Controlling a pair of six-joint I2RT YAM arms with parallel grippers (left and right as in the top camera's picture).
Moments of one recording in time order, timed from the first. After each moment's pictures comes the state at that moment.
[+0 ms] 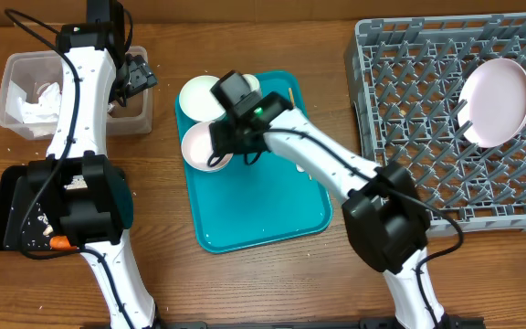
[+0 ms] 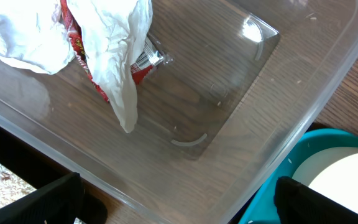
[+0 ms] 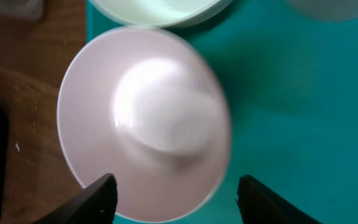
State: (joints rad) left arm 0.08 2.20 2.10 -1.22 -0.20 -0.53; right arm 0.73 2.22 1.86 -0.81 -0.14 0.53
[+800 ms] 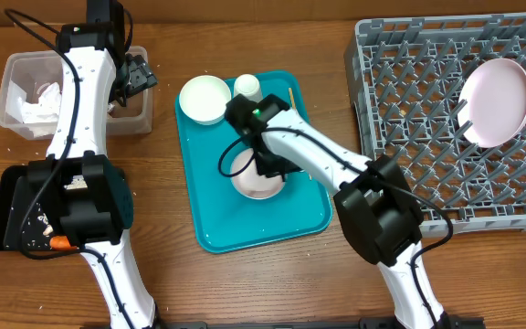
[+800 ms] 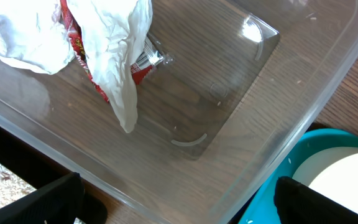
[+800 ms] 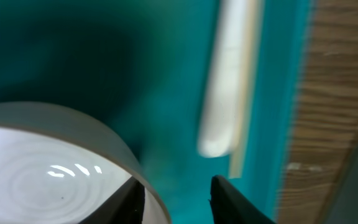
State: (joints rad) left arm 0.08 2.20 2.10 -1.22 -0.20 -0.53; right arm 0.69 2.27 1.86 -1.28 0.26 0.57
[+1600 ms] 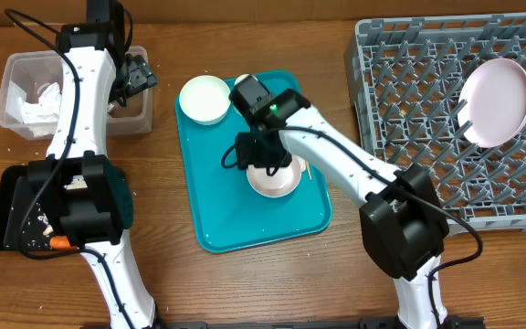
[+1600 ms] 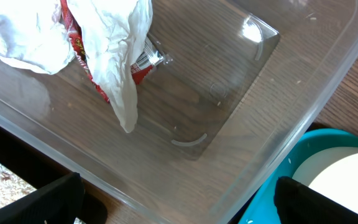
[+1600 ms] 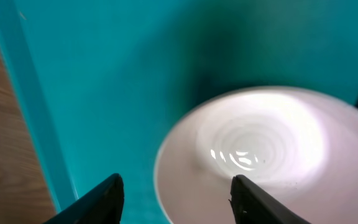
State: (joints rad) left arm 0.08 2.20 2.10 -1.22 -0.20 -0.53; right arm 0.68 2.13 1.77 -1.04 -0.15 0.57
